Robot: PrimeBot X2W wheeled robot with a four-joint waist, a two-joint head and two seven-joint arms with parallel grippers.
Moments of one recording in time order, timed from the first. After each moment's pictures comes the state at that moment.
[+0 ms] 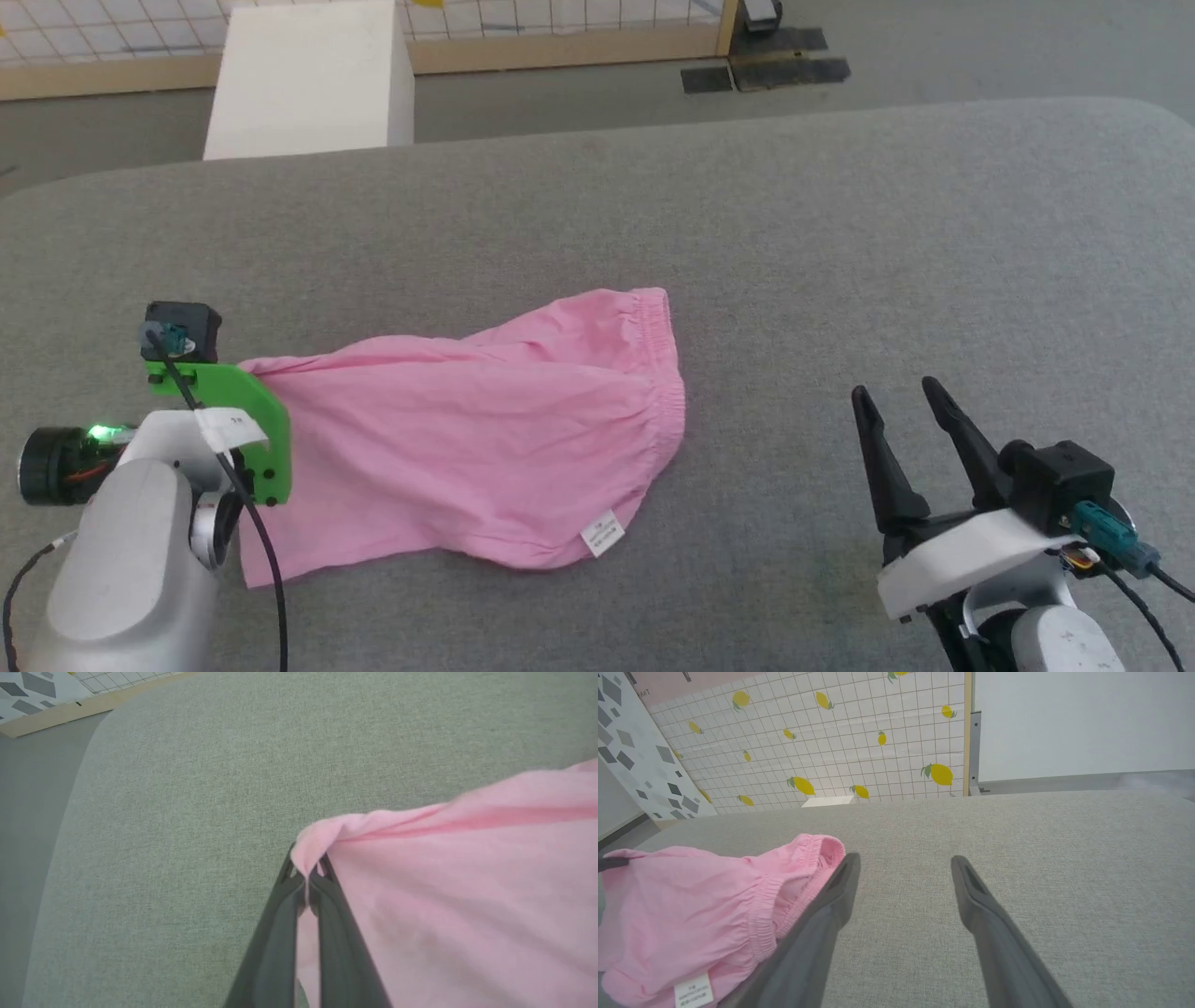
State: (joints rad) left arm -0.43 0.36 -0.12 0.45 -0.23 -0.01 0.42; right arm -0.04 -0.05 0.06 0.03 0.19 0.13 -0.06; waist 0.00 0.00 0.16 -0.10
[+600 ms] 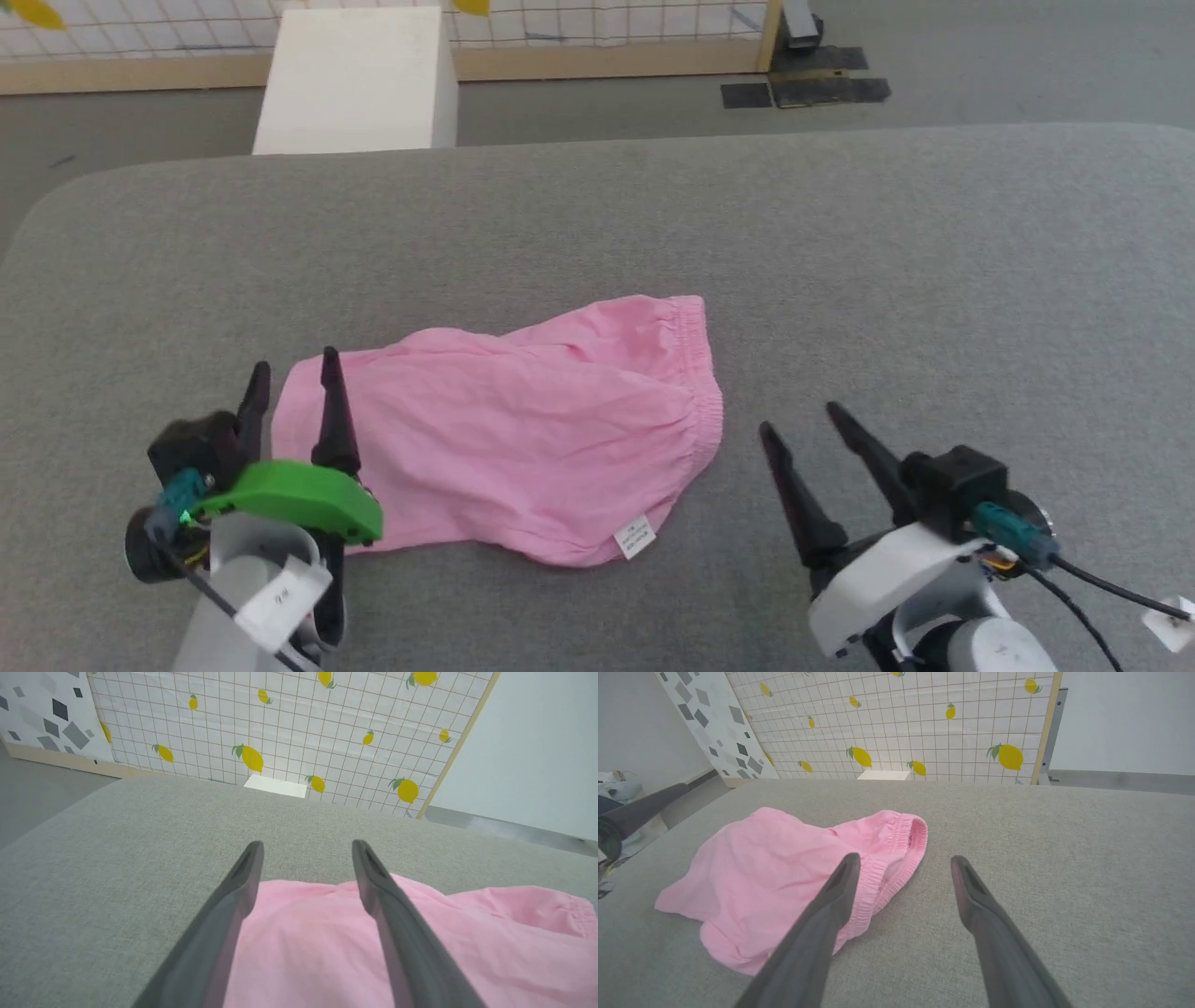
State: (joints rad) left arm -0.25 0.15 -0.03 0.33 -0.35 0.02 -0.22; right arm -0.04 -0.05 0.20 0.01 0.19 0.13 0.03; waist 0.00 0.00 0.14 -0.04
